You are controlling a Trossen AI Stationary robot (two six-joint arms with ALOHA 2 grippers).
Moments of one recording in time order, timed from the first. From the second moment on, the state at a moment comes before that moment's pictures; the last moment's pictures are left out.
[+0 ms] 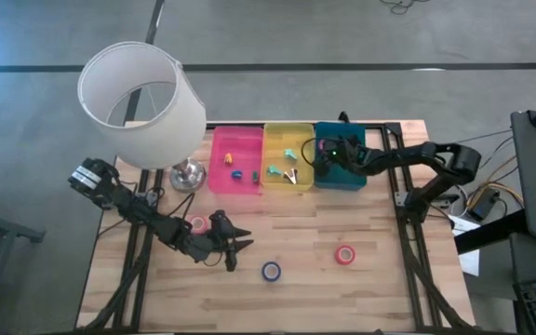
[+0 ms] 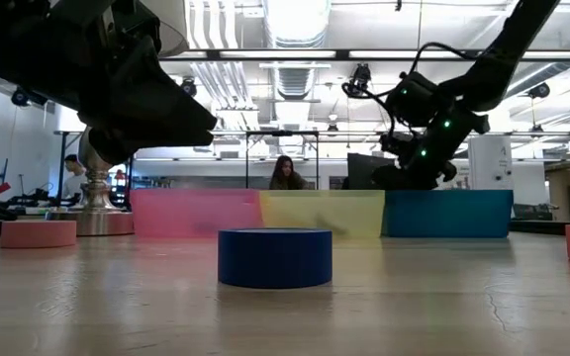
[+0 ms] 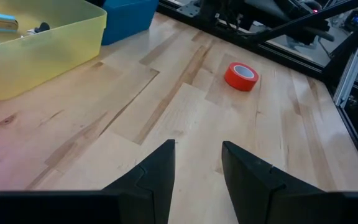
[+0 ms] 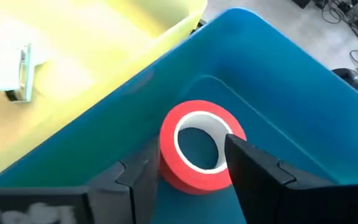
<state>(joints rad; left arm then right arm) -0.52 1.52 0.52 0.59 -0.67 -0.64 -0.51 1.56 0.60 0.16 0.47 0.18</state>
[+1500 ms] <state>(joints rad) -0.63 1.52 0.92 -0.75 -0.70 -1.24 0.13 1.08 0.58 -0.10 0.32 0.31</state>
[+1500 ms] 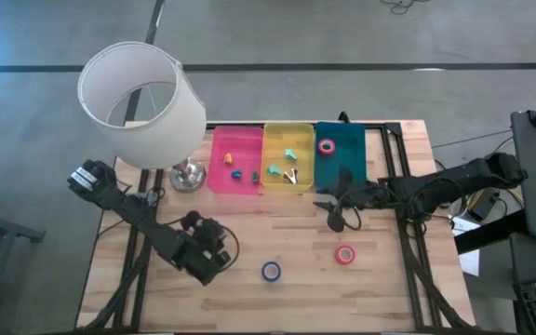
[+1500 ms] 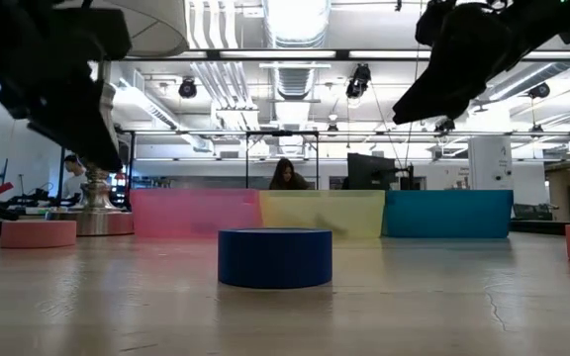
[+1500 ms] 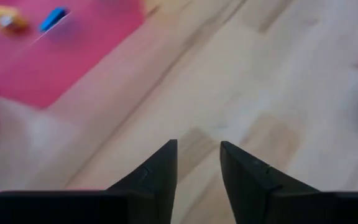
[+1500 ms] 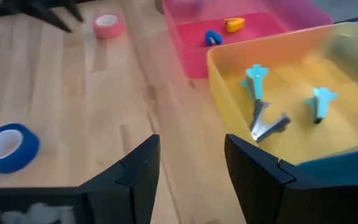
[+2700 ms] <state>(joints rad) -0.62 1.52 0.64 -0.68 -0.59 -1.56 0.17 1.08 0.54 -0.10 0.30 0.39</state>
